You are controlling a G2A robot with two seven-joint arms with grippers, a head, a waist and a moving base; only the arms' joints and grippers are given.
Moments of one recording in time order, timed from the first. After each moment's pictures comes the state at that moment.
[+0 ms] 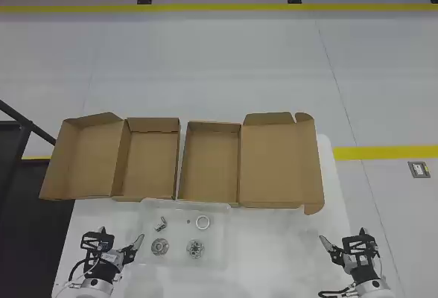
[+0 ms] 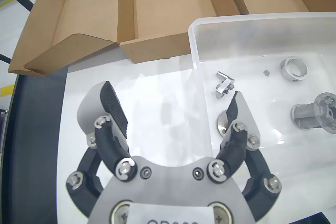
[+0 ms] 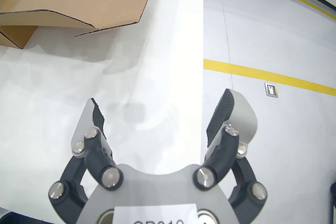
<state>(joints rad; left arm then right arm) 1.73 -1.15 -1.60 -1.80 1.33 0.00 0.00 -1.73 -1.15 1.60 -1.80 -1.33 0.00 0.00</state>
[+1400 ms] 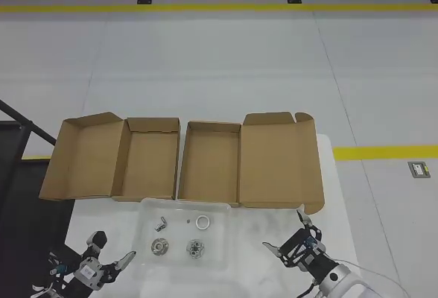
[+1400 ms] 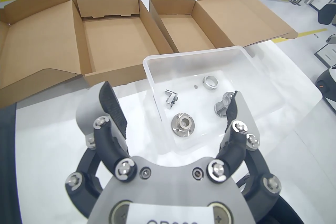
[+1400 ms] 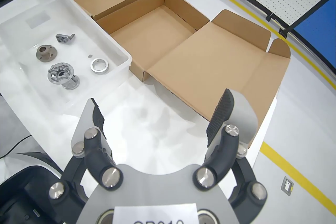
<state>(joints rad) 1.85 -1.11 -1.84 -1.81 1.11 -0.60 0.20 -1.63 -1.14 1.41 -2.16 -1.54 -0.31 0.28</state>
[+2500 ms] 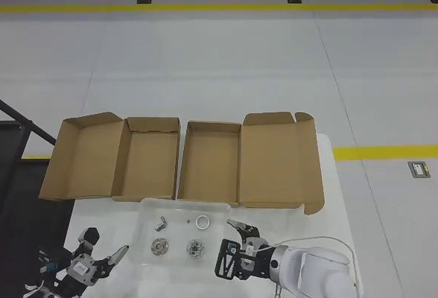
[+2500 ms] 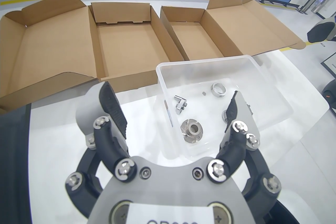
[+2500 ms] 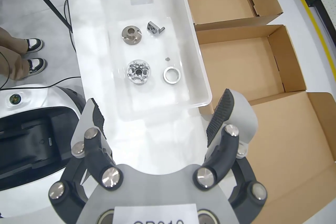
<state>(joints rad) 1.83 -1.12 -1.86 -1.80 1.07 -0.59 0.21 -1.19 -1.18 1.04 -2.08 -1.36 -0.67 0.76</state>
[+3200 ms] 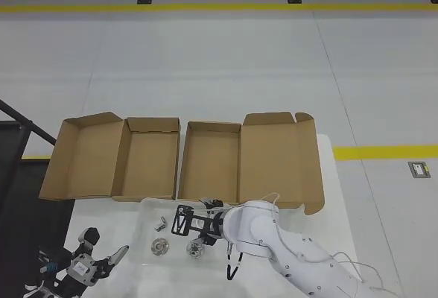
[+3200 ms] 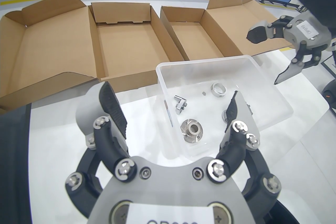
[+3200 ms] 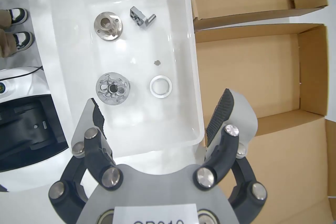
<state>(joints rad) 1.83 -1.12 -1.86 -1.80 1.07 -0.59 0.21 -0.63 -1.35 0.64 -1.57 -1.19 -0.46 0.98</state>
